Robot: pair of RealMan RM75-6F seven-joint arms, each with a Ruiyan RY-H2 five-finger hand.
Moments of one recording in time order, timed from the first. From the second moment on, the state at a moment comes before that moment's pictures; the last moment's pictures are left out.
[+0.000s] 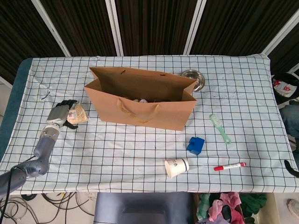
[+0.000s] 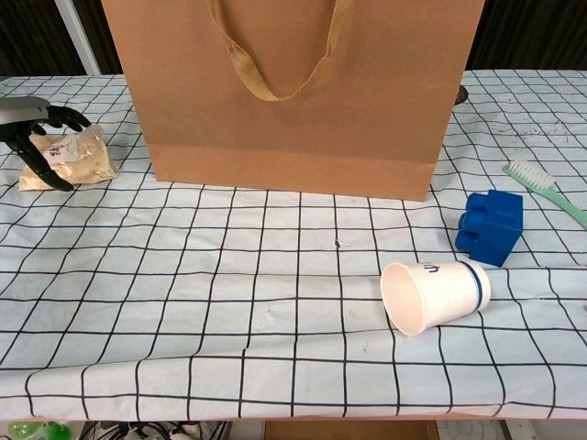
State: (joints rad) left arm -0.76 -1.51 -0.18 -1.03 0.83 0.66 0.09; right arm 0.00 -1.06 0.17 -1.56 -1.30 1.49 0.09
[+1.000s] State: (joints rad) left arm -0.78 -1.60 -0.20 -0.91 0.77 0.68 0.25; right arm -0.01 -1.04 0.18 -1.55 -1.28 1.48 0.11
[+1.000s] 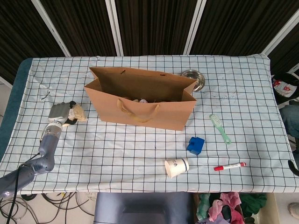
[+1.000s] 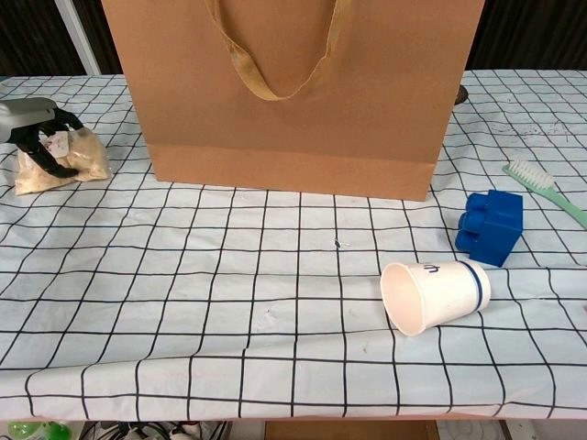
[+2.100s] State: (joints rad) left arm -0.50 -1.15 -0.29 -1.69 1.35 1.35 -0.11; right arm -0.01 -1.04 0.17 -1.56 -1.29 1.49 0.10
